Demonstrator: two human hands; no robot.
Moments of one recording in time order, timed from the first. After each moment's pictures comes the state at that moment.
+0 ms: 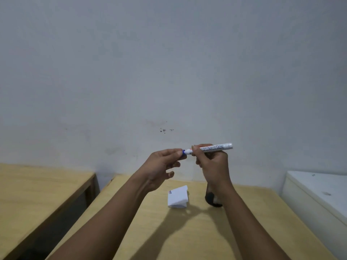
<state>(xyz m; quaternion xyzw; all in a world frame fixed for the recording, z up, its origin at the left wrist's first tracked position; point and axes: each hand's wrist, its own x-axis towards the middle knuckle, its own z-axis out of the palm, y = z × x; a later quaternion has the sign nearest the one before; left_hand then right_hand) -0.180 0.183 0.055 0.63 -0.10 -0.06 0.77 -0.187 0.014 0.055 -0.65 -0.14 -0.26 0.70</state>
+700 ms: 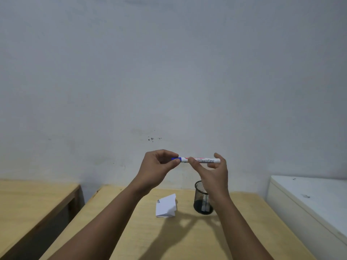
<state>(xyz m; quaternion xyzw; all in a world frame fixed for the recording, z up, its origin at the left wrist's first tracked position) -0.176 0.158 0.063 0.71 -0.18 0.16 0.66 -0.191 -0.016 0.047 -0.68 0.06 -0.25 0.69</state>
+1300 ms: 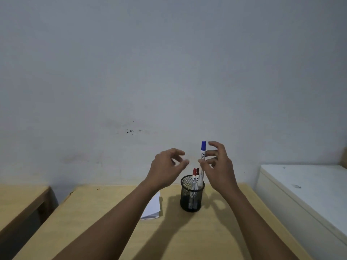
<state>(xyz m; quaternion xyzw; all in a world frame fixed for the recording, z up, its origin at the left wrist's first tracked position) -0.100 0.075 0.032 0.85 -0.19 0.19 0.44 -0.125 -0.106 0.022 -0.81 -0.05 -0.31 0.49</state>
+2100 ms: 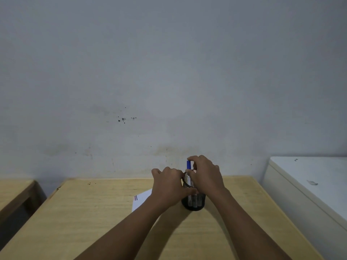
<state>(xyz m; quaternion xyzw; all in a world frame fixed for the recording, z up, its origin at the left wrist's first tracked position) -0.051 0.047 -0.057 0.96 -0.16 0.14 0.17 -0.046 -0.091 -0.038 -0.96 0.00 -0.19 0.21</state>
